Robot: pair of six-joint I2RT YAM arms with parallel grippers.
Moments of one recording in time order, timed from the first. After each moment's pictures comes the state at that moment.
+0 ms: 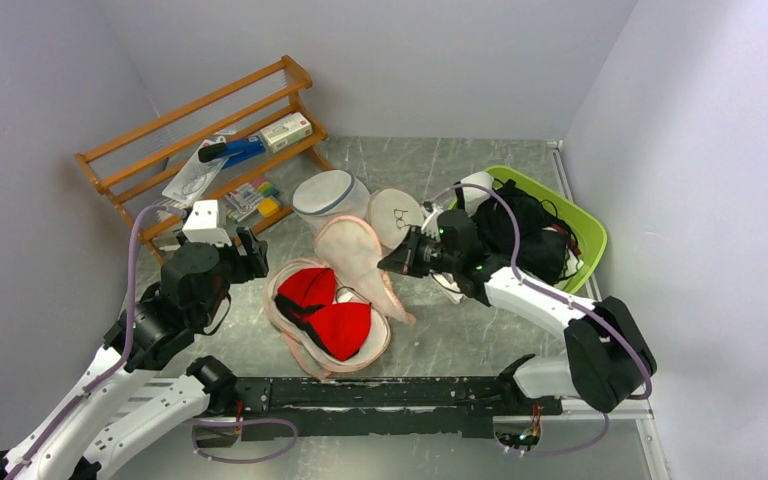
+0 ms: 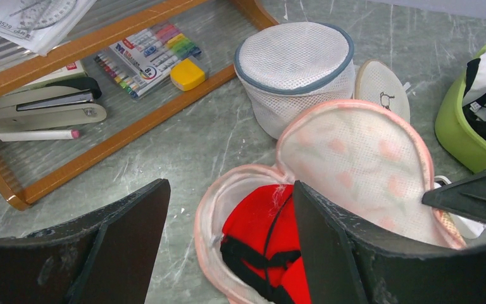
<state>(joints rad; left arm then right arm) -0.67 0.58 0.84 -0.61 -0.56 -0.39 0.61 1.32 0.68 0.14 -0.41 0.80</state>
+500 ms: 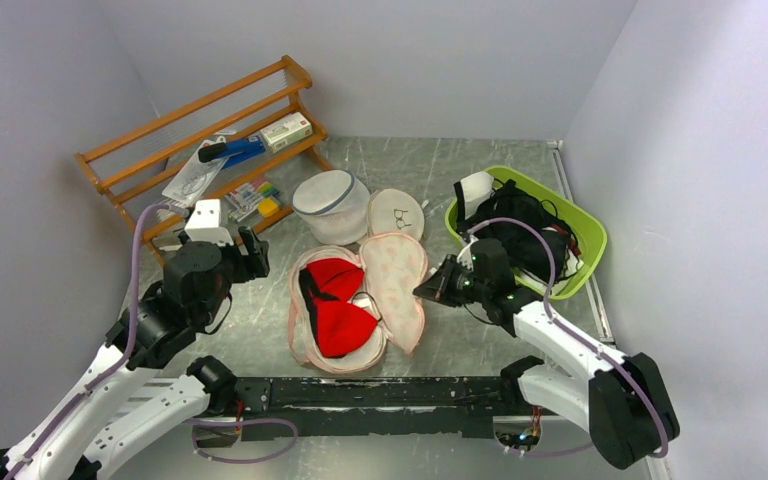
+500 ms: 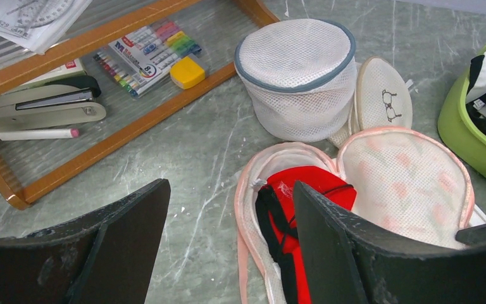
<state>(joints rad) -0.67 0.59 0.84 -0.61 -0.55 -0.39 0.43 1.05 0.41 -0.01 -0.44 0.83</state>
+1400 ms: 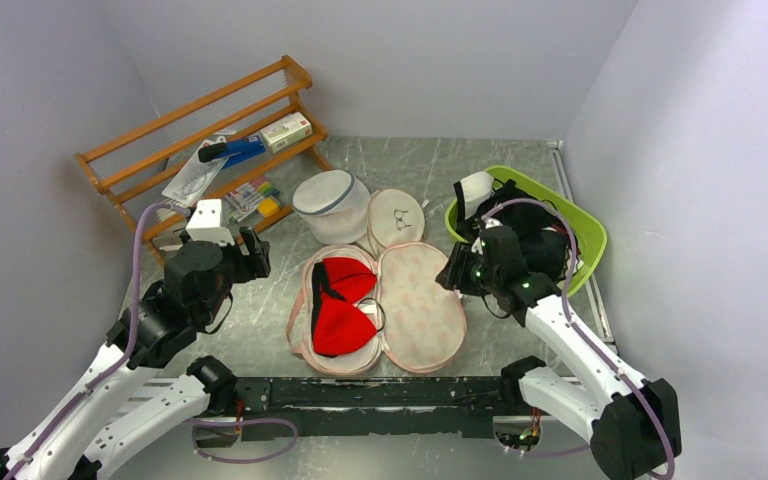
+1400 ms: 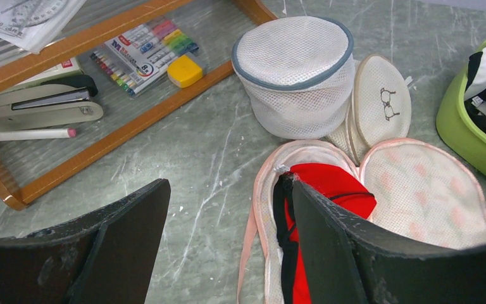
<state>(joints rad) -0.67 0.60 0.84 -0.61 -0.54 -0.39 0.38 0.95 0.58 -0.42 -0.12 0.54</state>
